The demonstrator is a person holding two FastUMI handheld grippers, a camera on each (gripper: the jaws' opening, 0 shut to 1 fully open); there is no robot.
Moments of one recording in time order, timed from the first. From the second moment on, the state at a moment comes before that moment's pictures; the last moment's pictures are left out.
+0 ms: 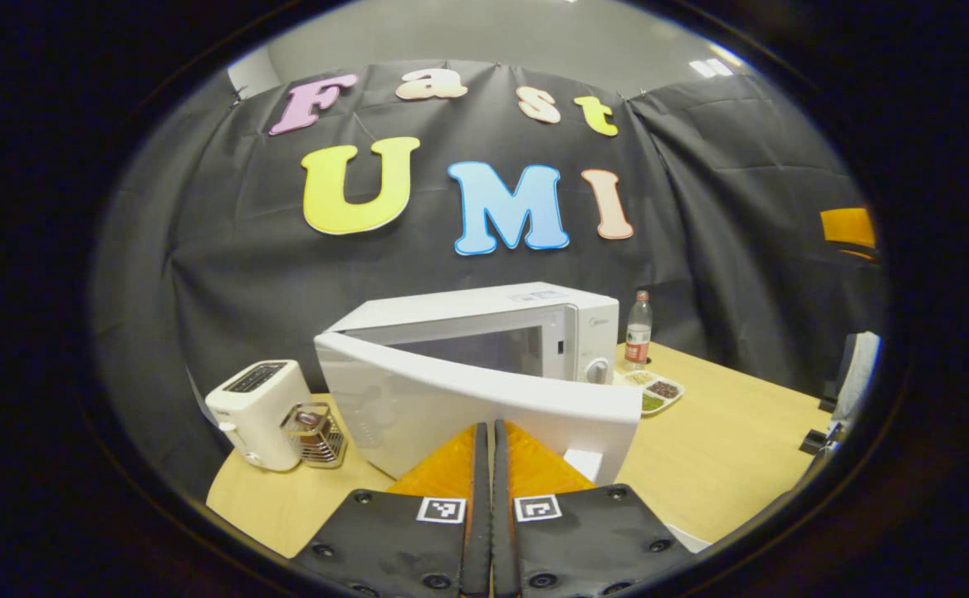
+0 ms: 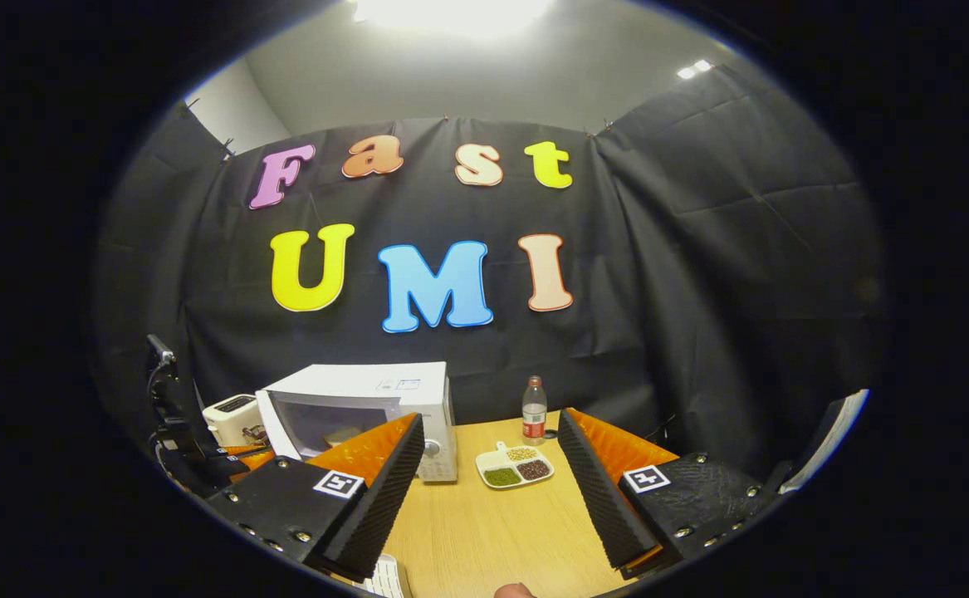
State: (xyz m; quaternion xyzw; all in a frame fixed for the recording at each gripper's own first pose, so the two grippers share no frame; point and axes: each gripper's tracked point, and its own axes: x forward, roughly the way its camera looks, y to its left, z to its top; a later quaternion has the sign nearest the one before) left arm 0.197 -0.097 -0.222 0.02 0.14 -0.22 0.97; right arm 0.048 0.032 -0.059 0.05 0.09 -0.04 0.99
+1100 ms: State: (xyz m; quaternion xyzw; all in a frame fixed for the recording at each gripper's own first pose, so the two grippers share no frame) left arm 0.341 -0.172 -0.246 0.01 0.13 -0.24 0.96; right arm 0.036 -0.003 -0.083 0.04 0.12 -0.15 0.98
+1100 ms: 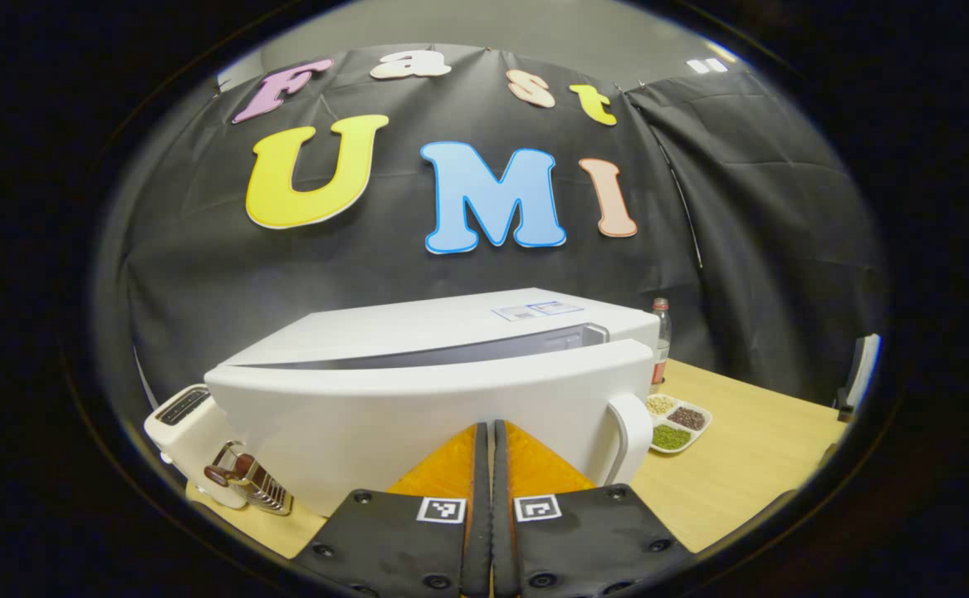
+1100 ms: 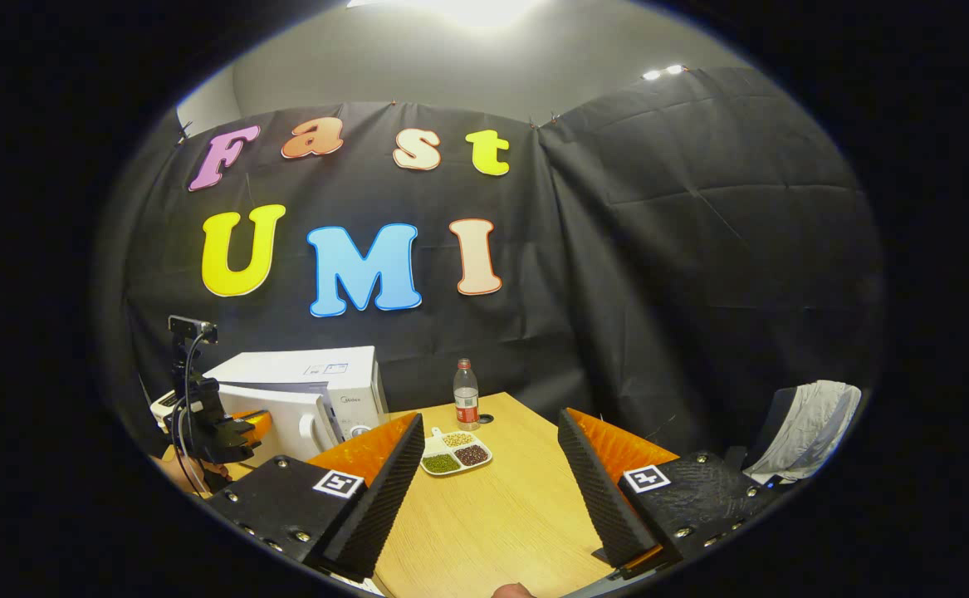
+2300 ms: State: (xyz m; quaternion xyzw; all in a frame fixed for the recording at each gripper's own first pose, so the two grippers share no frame) left arm 0.219 -0.117 -0.093 -0.03 0.05 -0.11 0.99; right arm 0.048 0.036 -0.054 0.05 0.08 0.03 1.00
